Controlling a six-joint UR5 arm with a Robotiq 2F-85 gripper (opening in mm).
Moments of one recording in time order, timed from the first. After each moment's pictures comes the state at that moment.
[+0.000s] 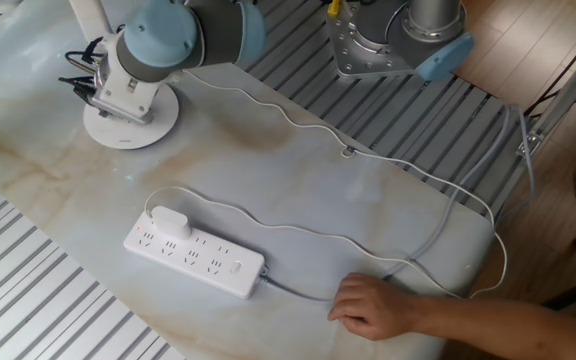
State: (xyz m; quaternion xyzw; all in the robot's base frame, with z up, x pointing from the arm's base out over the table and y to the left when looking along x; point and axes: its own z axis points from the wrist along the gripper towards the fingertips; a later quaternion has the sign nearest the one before) arm 0.549 -0.274 0.031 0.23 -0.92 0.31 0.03
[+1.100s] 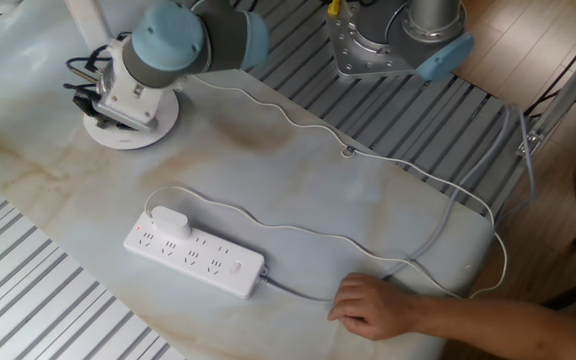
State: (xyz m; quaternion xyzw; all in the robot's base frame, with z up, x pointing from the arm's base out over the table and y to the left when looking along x) arm 0.556 -0.253 0.021 0.22 -0.93 0.30 0.01
